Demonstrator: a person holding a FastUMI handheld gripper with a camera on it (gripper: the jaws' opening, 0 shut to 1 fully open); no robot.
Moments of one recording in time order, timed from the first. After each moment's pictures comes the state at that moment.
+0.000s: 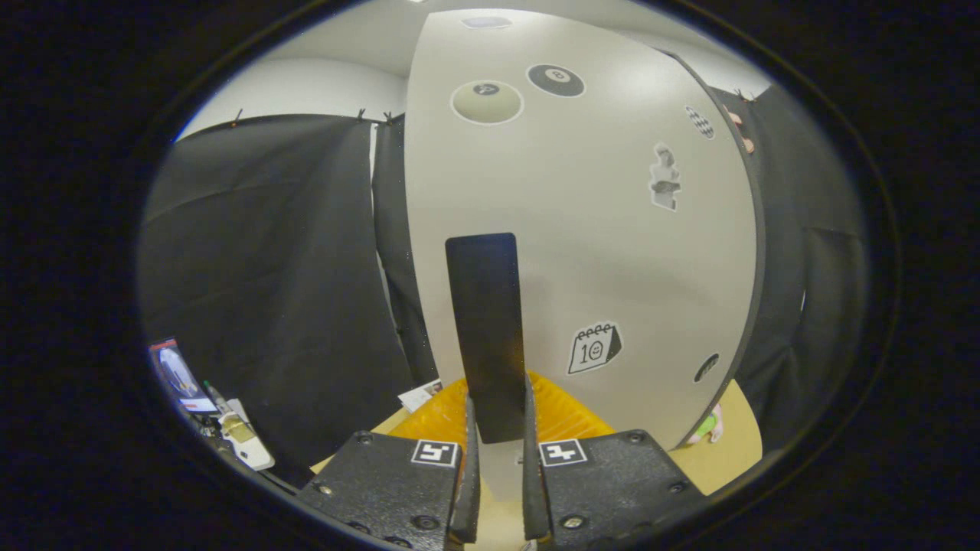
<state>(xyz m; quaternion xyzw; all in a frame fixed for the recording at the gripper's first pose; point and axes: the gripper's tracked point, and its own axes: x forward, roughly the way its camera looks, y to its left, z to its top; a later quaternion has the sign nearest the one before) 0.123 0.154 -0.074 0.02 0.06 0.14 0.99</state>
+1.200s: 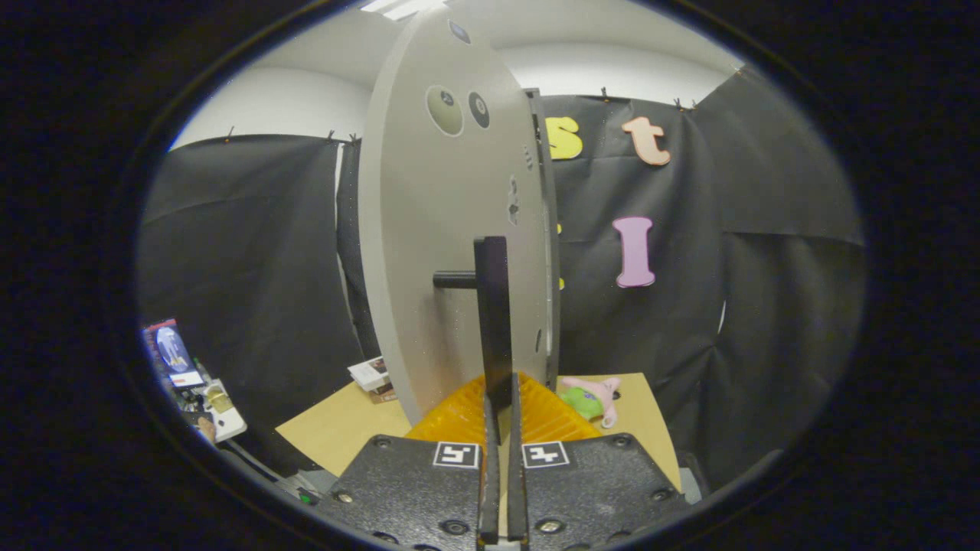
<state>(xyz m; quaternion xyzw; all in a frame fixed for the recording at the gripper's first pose) 0.059 0.017 -0.079 0.01 0.04 0.05 1.00</state>
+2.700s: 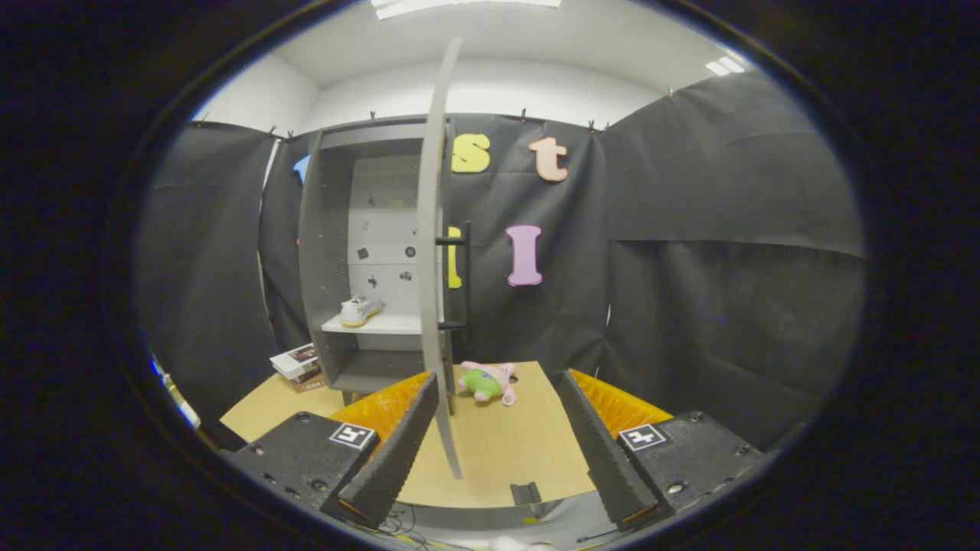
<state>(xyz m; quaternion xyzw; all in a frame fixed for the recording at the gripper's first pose) -0.069 0.013 -0.132 0.01 0.01 -0.14 0.99</state>
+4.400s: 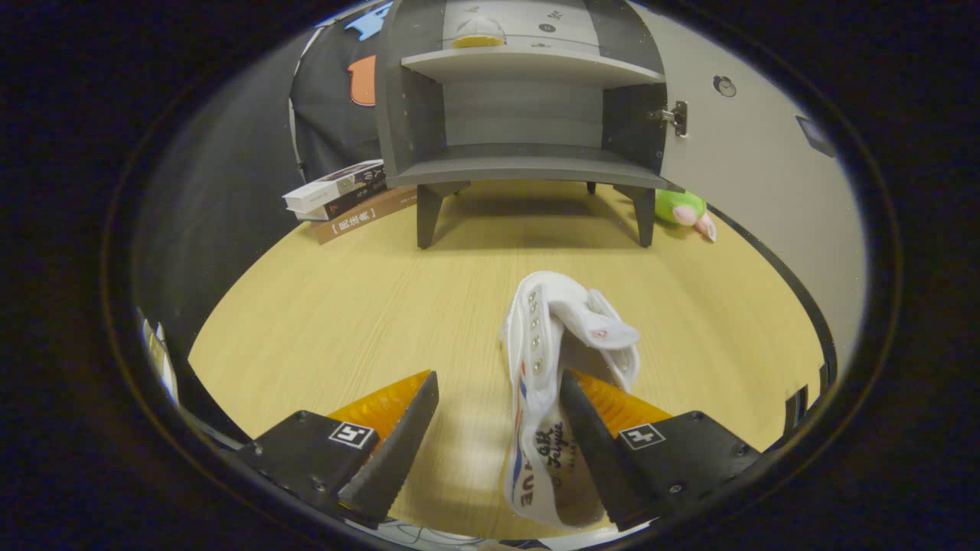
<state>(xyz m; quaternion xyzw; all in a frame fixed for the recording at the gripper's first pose) 0.262 0.249 -0.519 0.02 0.29 -0.03 0.96</state>
